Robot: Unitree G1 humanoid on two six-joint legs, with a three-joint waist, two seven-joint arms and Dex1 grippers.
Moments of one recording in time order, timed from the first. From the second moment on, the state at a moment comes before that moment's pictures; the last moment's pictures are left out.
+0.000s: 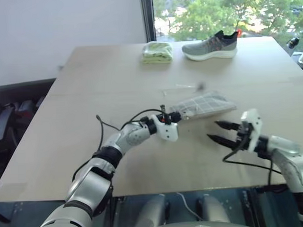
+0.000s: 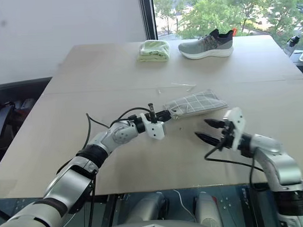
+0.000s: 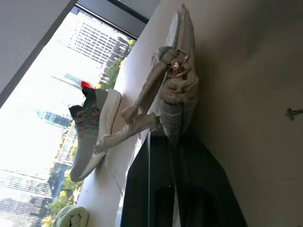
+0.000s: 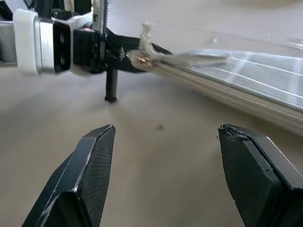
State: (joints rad) left arm -0.70 0.40 -0.48 0.76 0.58 -0.87 -0.17; right arm -0.11 -0.53 -0.02 -0.24 0.49 0.45 0.87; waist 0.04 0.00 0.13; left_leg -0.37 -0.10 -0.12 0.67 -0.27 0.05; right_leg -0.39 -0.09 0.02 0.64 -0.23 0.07
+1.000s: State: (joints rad) left arm -0.66 0.39 -0.48 0.65 0.64 -0.81 -0.15; right arm -0.32 -0.40 0.12 -0.18 0.40 0.54 0.76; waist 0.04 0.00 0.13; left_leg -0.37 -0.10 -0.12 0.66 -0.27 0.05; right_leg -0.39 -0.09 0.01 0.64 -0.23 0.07
